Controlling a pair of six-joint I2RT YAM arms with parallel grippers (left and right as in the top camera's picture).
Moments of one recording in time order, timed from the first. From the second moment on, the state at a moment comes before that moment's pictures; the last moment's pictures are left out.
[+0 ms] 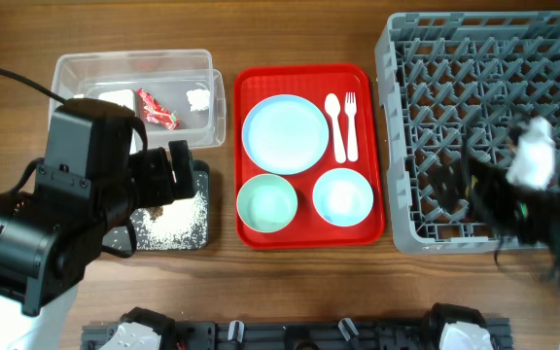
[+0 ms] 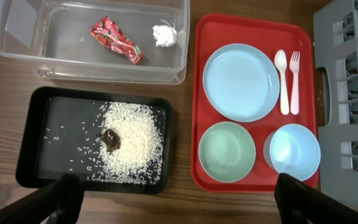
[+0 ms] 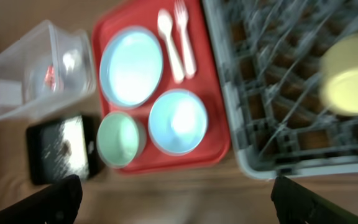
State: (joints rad) left arm -0.34 1.16 1.69 -1.48 -0.13 -0.42; right arm -0.17 0.95 1.44 -1.45 -0.35 0.22
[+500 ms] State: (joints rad) left arm -0.34 1.15 1.69 -1.47 -0.13 -0.42; right arm -0.17 0.73 1.45 -1.39 -0.26 0.23
